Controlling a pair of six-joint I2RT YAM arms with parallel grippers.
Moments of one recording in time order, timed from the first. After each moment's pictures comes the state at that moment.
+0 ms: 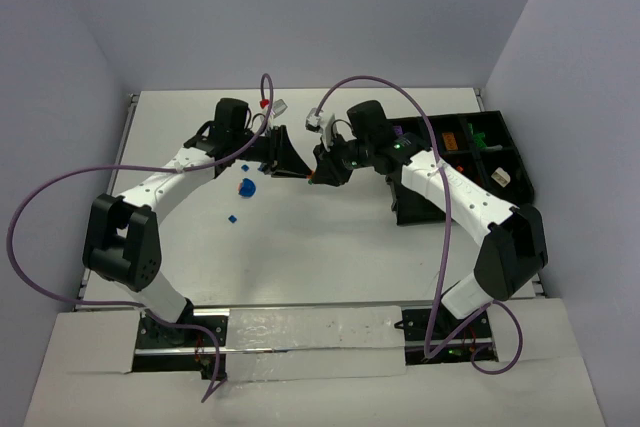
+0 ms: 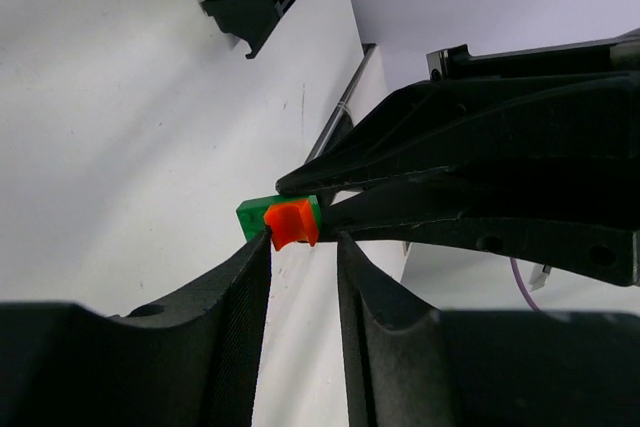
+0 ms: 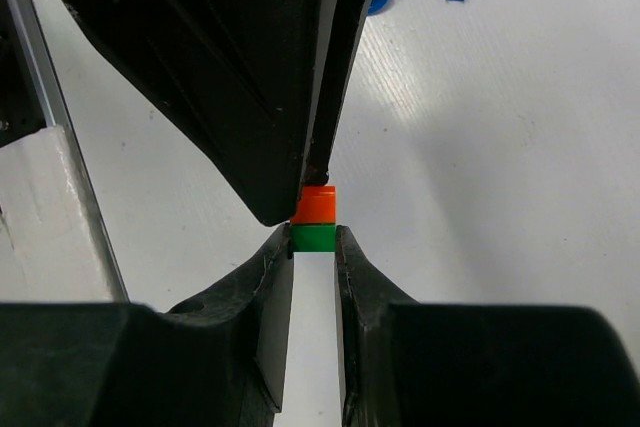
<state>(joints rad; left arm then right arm) -0.41 1.63 1.22 -0.24 0.96 -0.66 0.59 1.52 1.31 -0.50 -0.55 -0.24</state>
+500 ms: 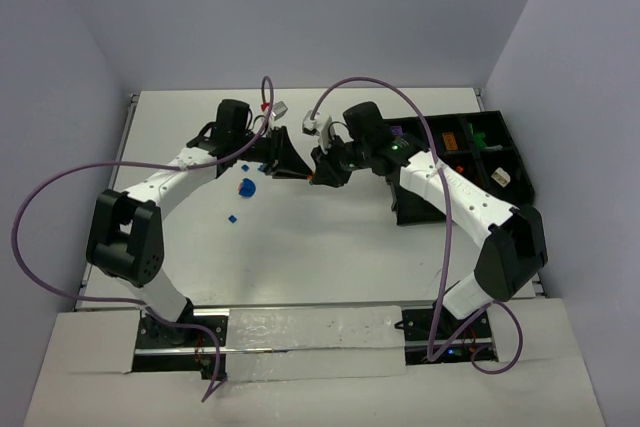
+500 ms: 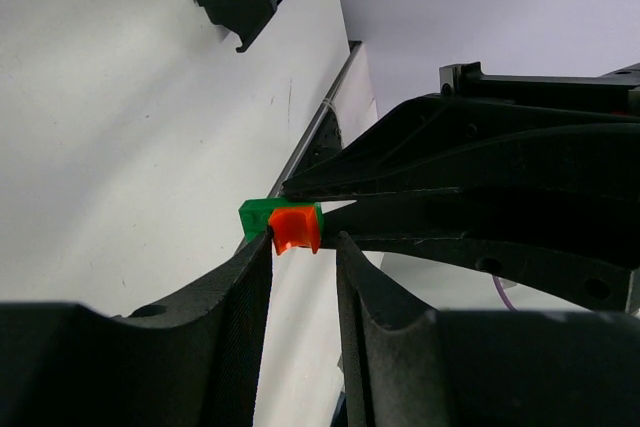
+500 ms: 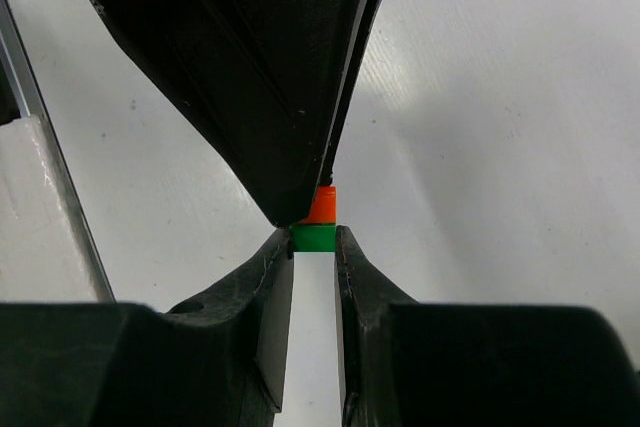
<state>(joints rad) -0.41 1.66 1.22 -0.21 0.99 -0.72 0.62 1.52 1.32 -0.52 -0.49 -0.27</state>
